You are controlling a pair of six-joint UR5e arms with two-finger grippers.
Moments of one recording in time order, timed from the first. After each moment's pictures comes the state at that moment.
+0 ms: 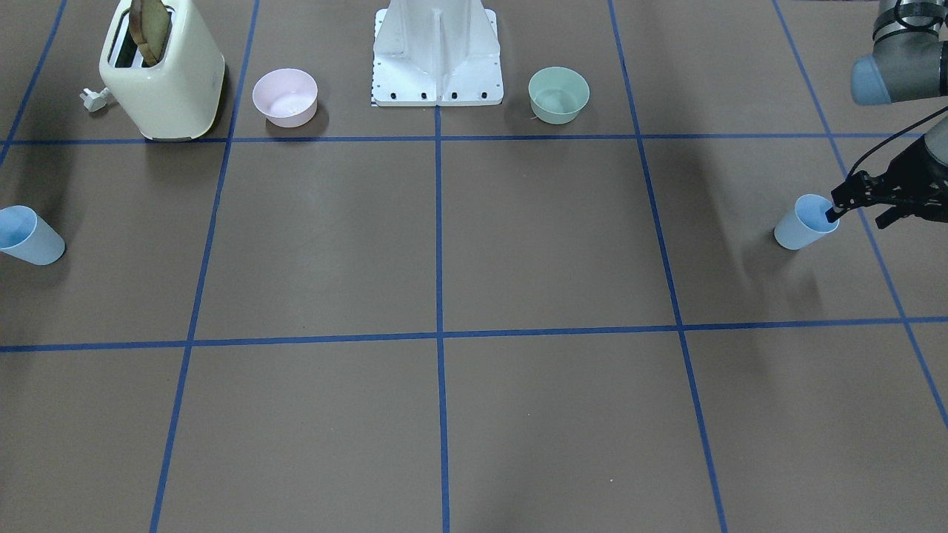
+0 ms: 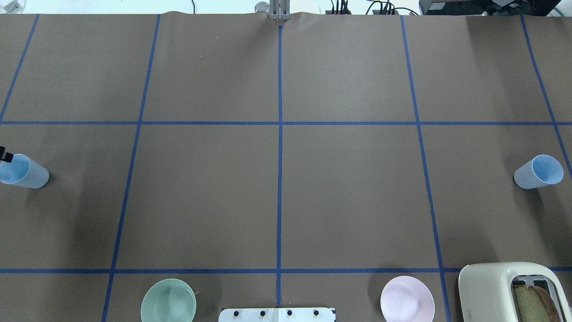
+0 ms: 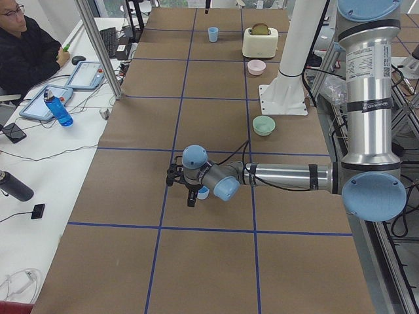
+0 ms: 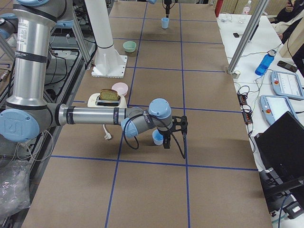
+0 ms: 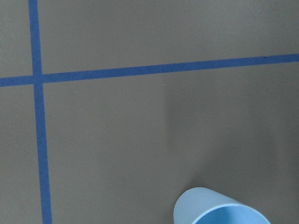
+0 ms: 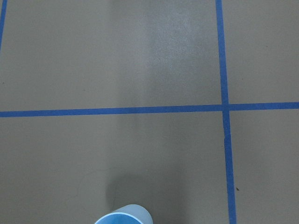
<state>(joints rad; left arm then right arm) -1.17 -1.46 -1.61 -2.18 -2.32 -0.53 1.42 -1.74 1.73 -1.10 2.38 0.46</state>
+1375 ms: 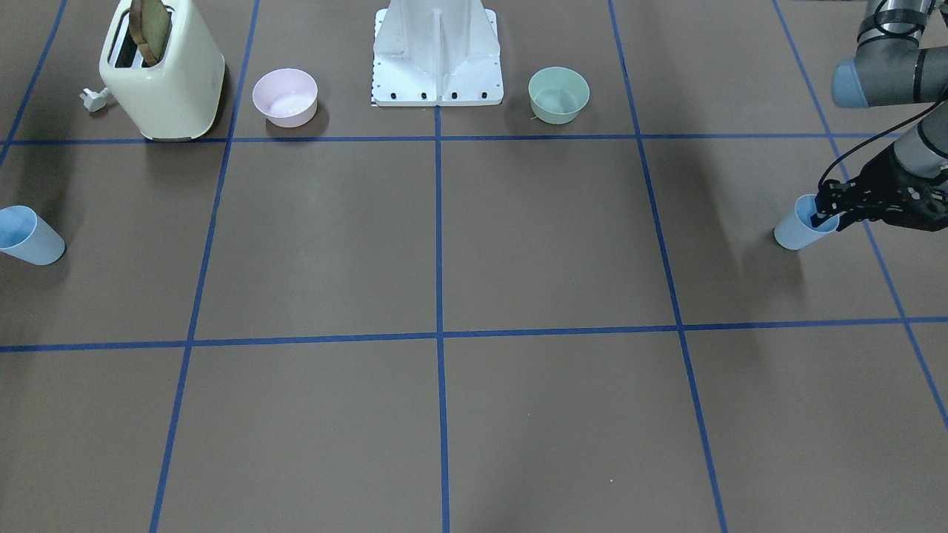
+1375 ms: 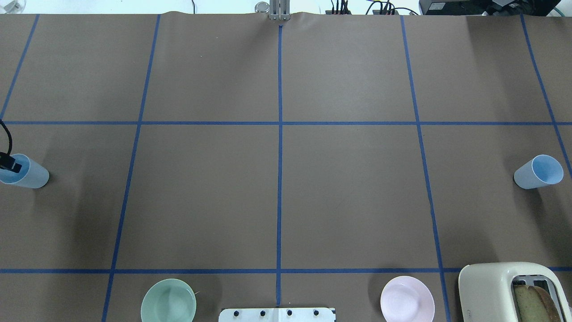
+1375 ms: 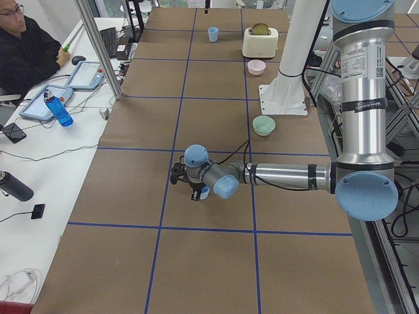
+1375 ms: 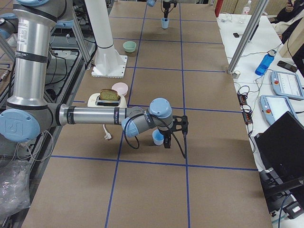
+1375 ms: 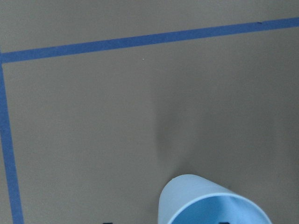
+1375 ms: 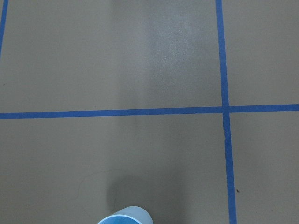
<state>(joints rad) -1.10 -1.47 -1.59 -2.18 -2.30 -0.53 1.42 -1.73 1.73 -1.10 2.38 0.46</state>
